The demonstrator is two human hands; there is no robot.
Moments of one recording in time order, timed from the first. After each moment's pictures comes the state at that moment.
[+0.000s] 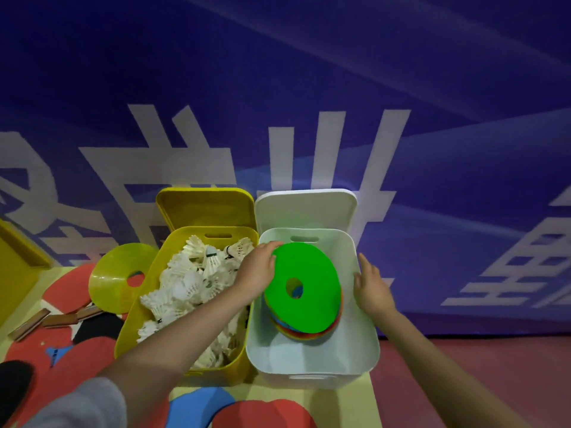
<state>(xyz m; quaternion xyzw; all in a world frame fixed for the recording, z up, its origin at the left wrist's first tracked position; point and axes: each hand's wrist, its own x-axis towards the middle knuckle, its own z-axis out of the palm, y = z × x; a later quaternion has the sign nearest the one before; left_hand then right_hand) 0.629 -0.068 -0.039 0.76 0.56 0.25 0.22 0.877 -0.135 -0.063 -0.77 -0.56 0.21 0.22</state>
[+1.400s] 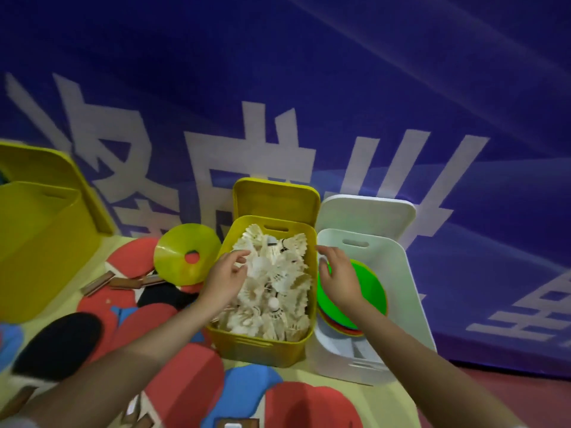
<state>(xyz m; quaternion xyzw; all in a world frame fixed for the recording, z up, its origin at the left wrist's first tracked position) 0.433 -0.133 -0.041 0.65 0.60 0.38 0.28 0.688 -0.129 -0.029 -0.60 -0.71 0.13 0.34</state>
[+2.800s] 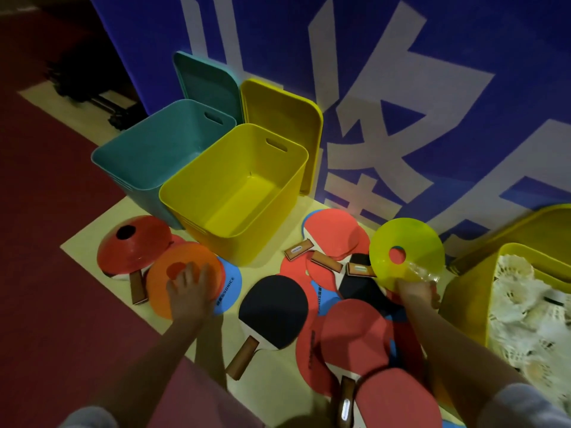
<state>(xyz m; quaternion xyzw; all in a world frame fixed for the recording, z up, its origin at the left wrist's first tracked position) -0.069 -0.254 -0.191 0.47 0.88 -0.06 0.07 0.338 -0.008 -0.201 -0.84 -0.39 0.37 0.11</state>
